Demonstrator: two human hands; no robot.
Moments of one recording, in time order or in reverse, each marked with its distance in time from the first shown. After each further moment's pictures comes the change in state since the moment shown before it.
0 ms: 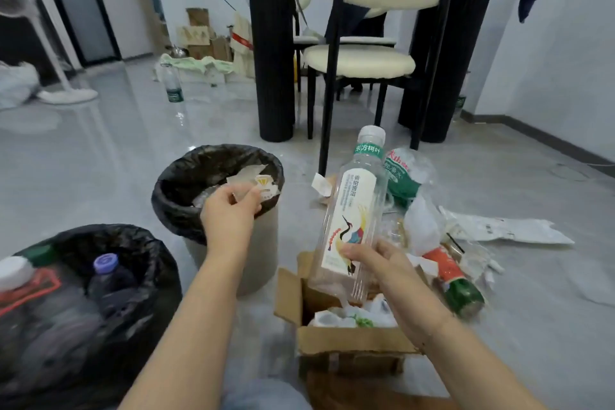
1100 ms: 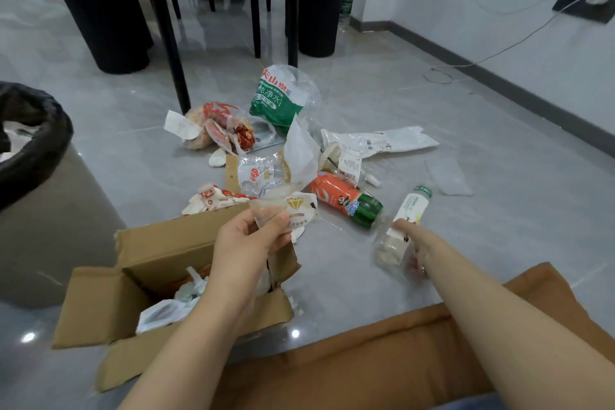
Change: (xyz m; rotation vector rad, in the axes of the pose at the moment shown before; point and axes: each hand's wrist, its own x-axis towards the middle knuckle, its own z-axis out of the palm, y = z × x) left_hand -0.146 -0.051 0.181 -0.220 -0.611 -0.478; right_hand 0.040 0.131 -0.293 0.305 0.864 0.619
